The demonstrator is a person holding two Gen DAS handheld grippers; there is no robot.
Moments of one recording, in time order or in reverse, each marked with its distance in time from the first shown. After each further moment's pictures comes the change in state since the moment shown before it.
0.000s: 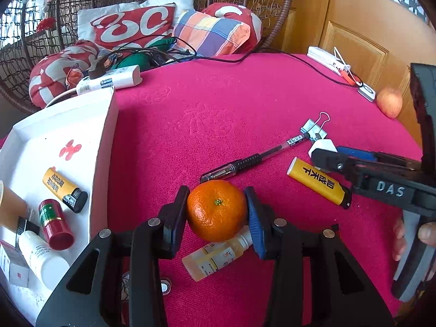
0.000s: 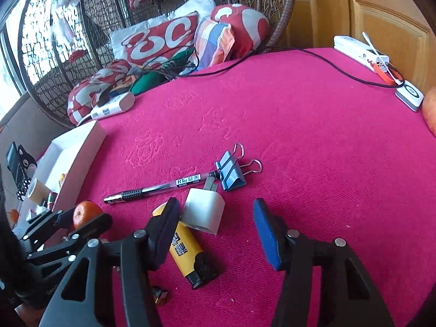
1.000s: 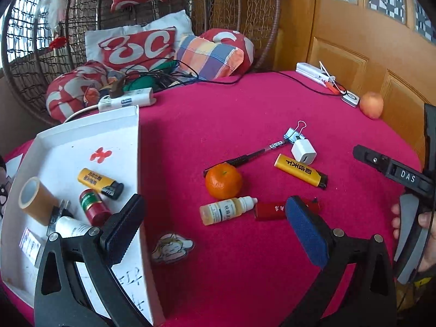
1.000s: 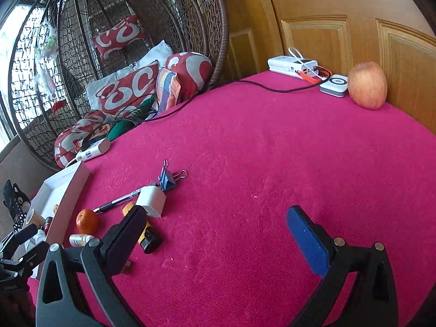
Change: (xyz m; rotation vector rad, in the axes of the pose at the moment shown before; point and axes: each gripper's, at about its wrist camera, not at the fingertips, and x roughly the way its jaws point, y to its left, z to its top) left arm -0.054 0.007 -0.017 0.045 -0.088 -0.001; right arm -0.070 -0.054 -0.046 0.171 -0.254 -0.101
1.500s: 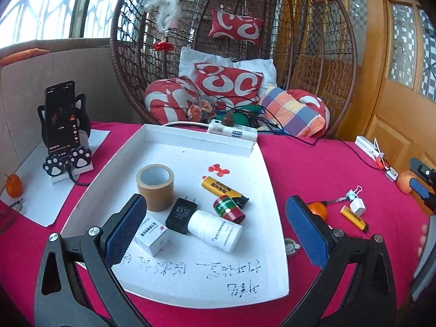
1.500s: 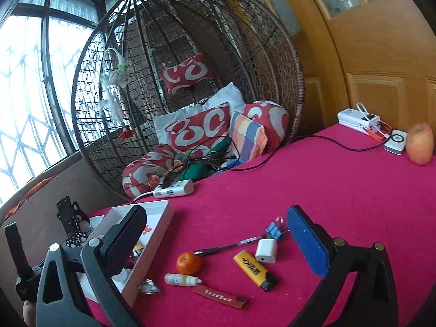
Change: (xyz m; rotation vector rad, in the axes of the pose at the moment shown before) left arm -0.097 0.116 -0.043 -0.295 -0.244 0.209; right arm -0.049 0.080 0.028 -0.069 -0.211 0.267
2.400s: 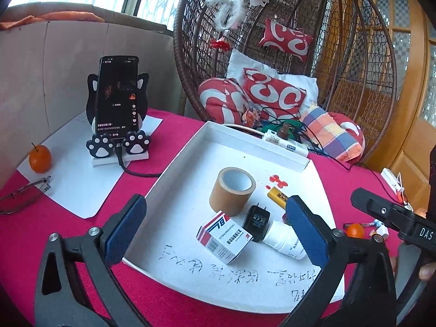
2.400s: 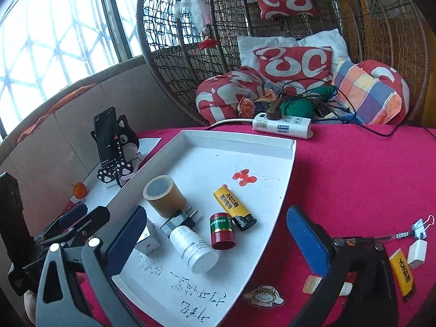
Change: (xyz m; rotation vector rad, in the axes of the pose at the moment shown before) left arm -0.008 0.095 -0.006 -0.198 -0.039 0.119; right arm 0.106 0.176 -0.050 -0.276 0.354 0.263
